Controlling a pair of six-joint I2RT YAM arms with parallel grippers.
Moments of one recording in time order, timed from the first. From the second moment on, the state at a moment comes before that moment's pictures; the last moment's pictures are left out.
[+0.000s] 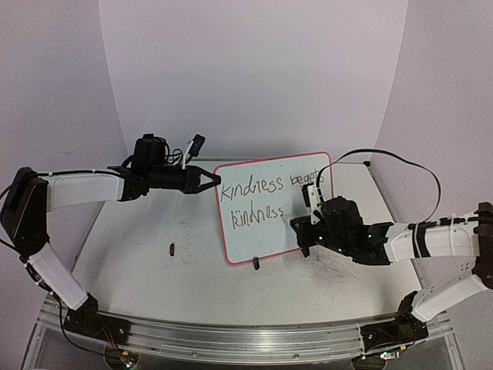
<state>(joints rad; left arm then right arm) -0.54 1.60 1.07 0.16 0.71 -0.29 0.89 1.36 0.65 0.20 0.28 0.39</state>
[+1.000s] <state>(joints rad) -0.54 1.60 1.07 0.16 0.71 -0.29 0.88 1.35 0.64 0.19 0.32 0.37</state>
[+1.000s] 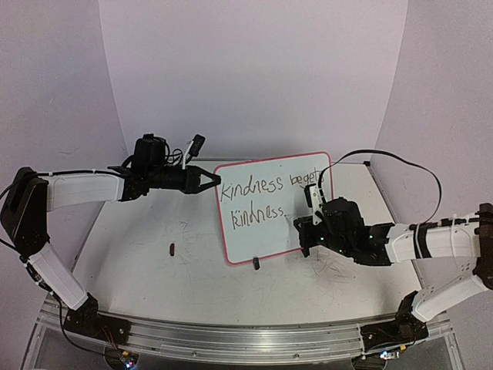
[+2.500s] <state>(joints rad) -0.52 1.19 0.66 -0.49 0.02 -0.72 0.87 0.87 0.71 -0.02 0.34 0.14</state>
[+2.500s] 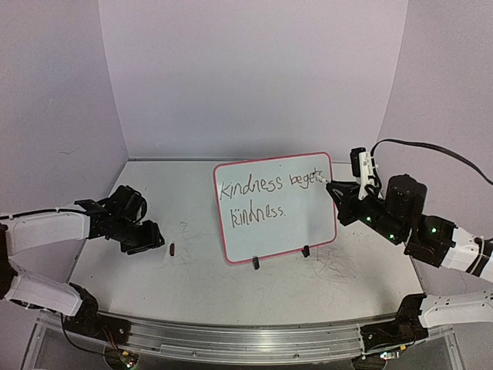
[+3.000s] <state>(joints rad) -0.53 1.58 0.79 -0.34 0.03 -0.65 0.87 0.89 0.71 -0.01 0.21 0.18</state>
